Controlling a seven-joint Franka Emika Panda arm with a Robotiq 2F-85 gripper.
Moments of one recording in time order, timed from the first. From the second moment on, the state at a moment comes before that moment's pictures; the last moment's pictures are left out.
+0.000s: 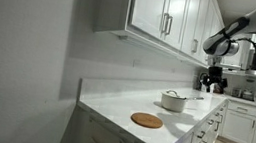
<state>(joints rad) -0.05 -0.26 -0.08 -2.31 -0.08 1.87 -0.09</state>
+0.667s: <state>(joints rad) 0.06 -0.35 -0.04 -2.23 0.09 2.00 -0.20</state>
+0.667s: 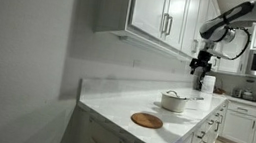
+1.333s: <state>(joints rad) 0.12 -0.45 -0.17 -2.25 0.53 2.16 -0.57</state>
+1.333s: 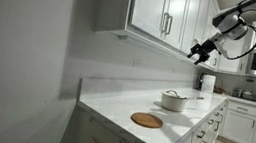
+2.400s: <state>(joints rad) 0.36 -0.67 -0.13 -2.45 1.43 2.75 -1.51</state>
